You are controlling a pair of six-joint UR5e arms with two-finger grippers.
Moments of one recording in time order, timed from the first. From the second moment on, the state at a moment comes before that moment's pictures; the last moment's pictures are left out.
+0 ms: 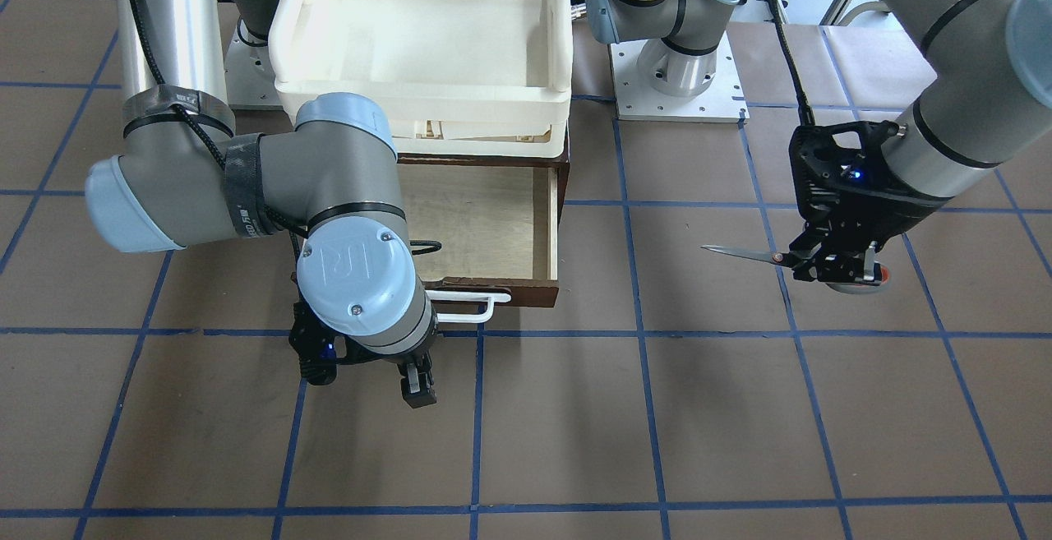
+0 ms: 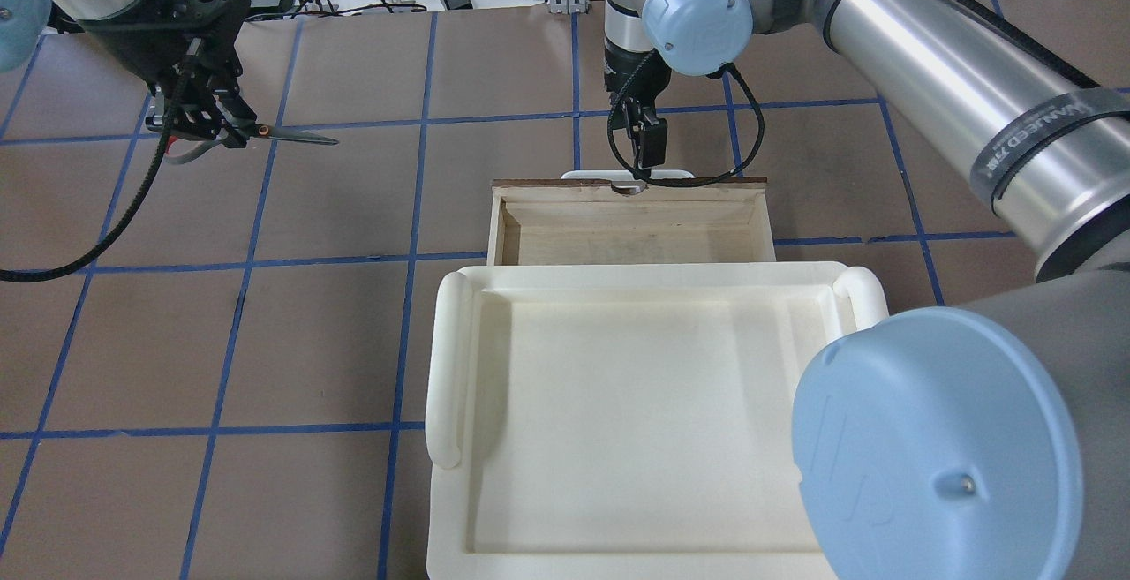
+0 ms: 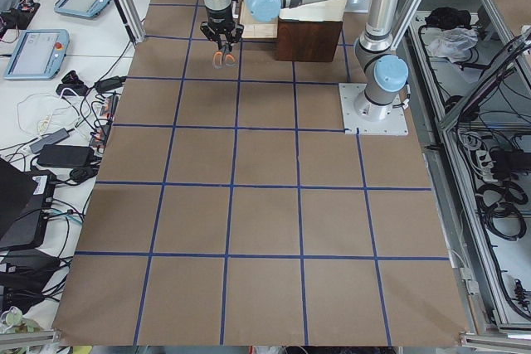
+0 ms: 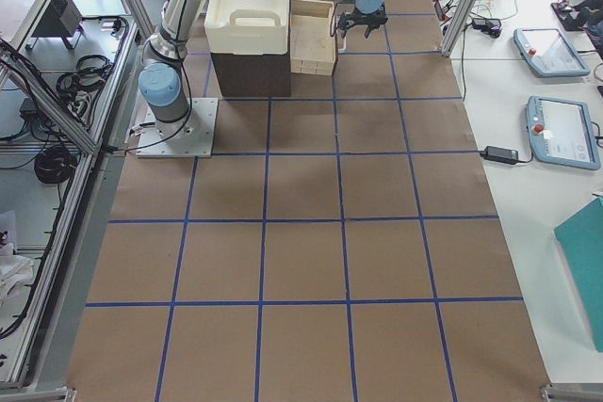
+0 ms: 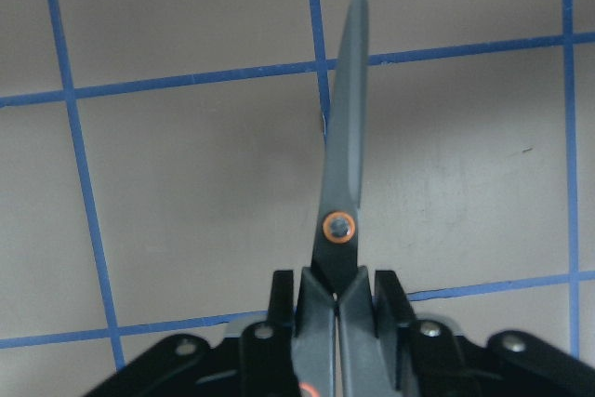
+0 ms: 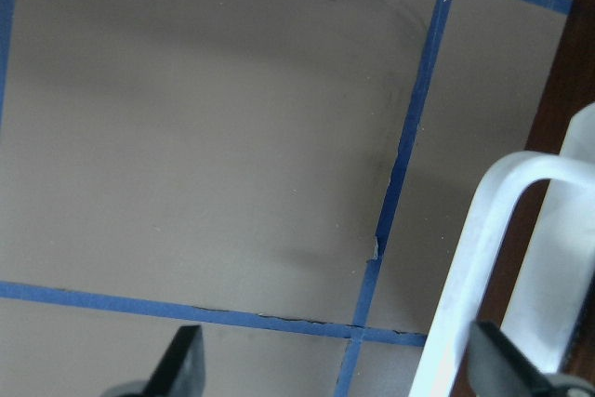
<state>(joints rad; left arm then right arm) -1.36 -1.75 -1.47 -1.52 1.52 1.88 1.80 -0.97 1.23 -1.67 -1.51 1.56</state>
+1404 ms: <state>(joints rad) -1.35 -1.75 -1.49 -1.52 1.52 1.89 1.80 -0.97 1.20 -1.61 -1.51 1.63</state>
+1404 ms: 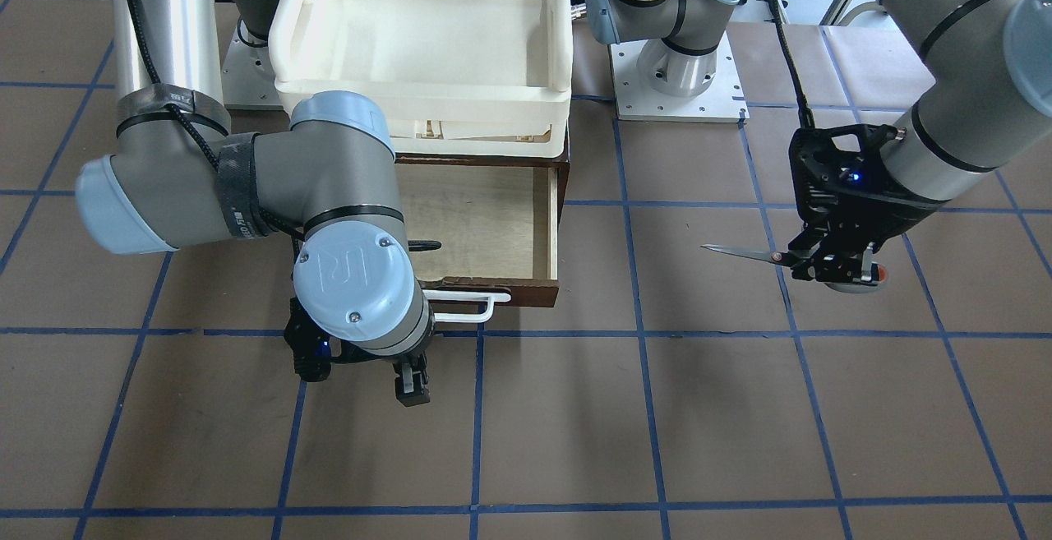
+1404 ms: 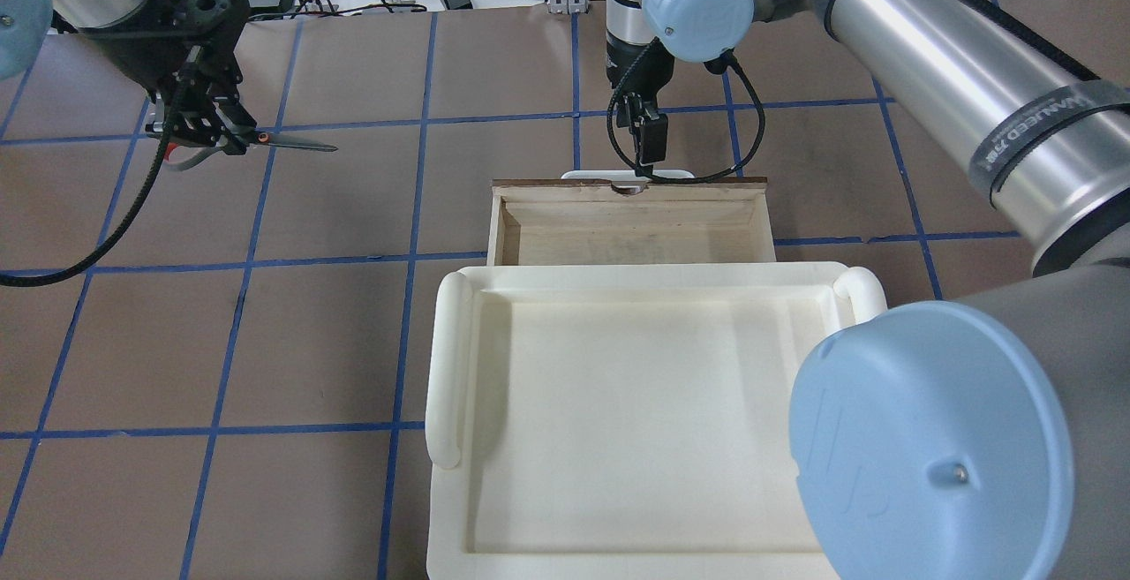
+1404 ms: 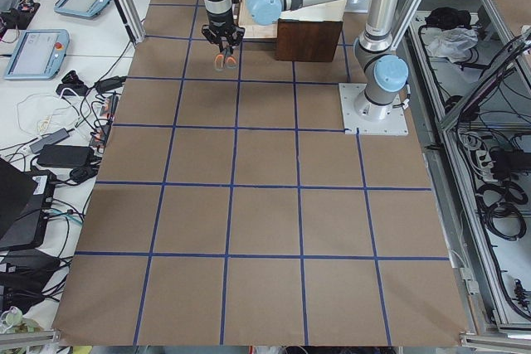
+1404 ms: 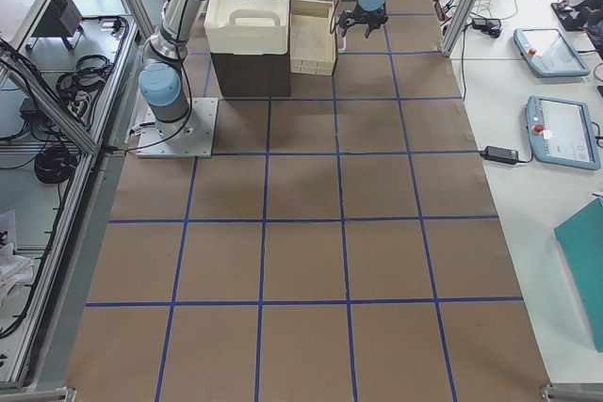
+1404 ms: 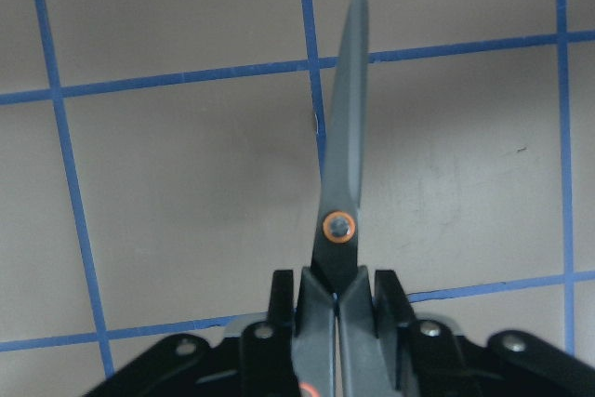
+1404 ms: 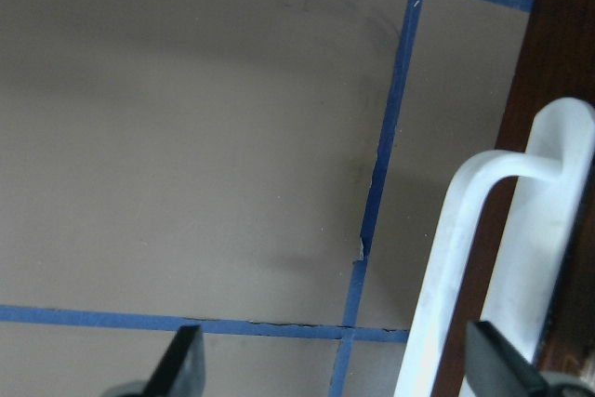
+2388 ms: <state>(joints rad) -1.36 -1.75 -1.49 -1.52 1.52 1.89 1.80 -0.95 1.24 -1.60 -1.50 1.68</state>
